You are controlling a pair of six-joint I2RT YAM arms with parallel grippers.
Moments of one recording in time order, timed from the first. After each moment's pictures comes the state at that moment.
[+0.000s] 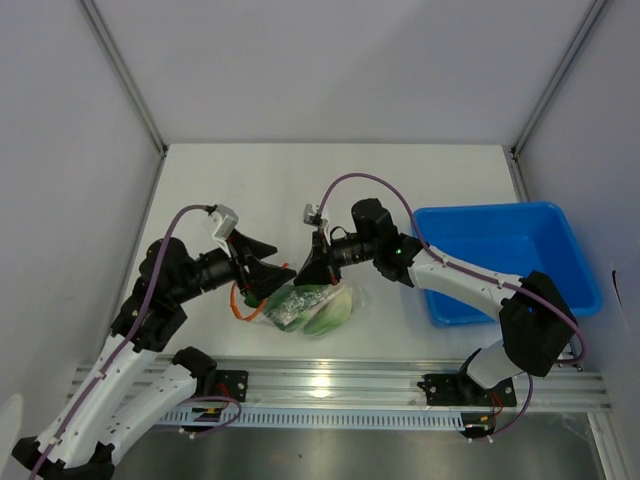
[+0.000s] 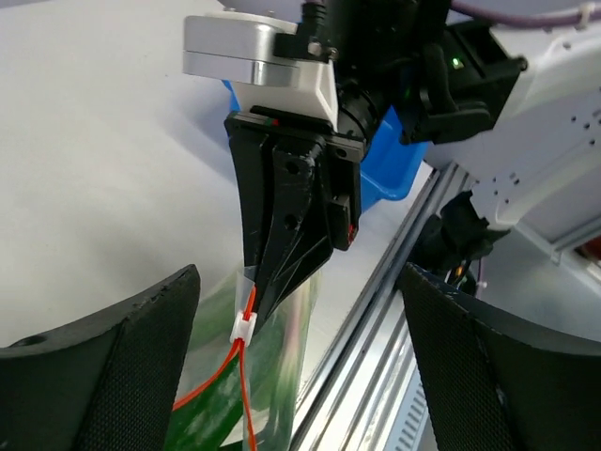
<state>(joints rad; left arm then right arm) -0.50 0.60 0.81 -0.30 0.51 -0.37 0.82 1.52 1.04 0.16 -0.90 0.20</state>
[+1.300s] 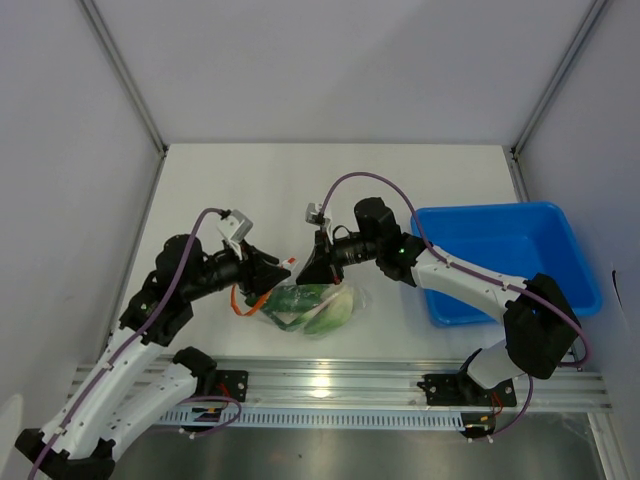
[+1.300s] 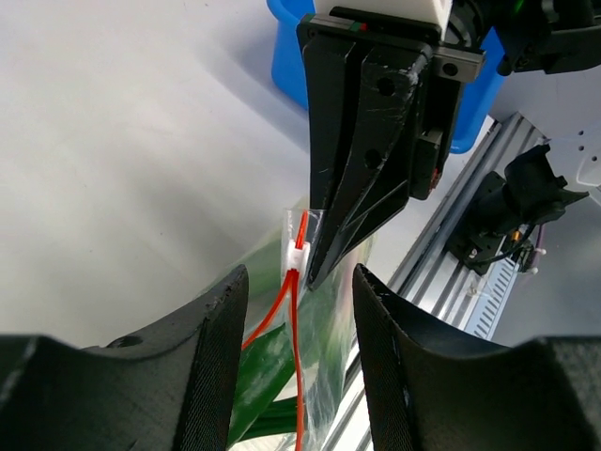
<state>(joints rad) -0.50 0.65 0.78 -0.41 0.47 -0.23 0.81 1.49 1.04 0.12 -0.91 0.18</state>
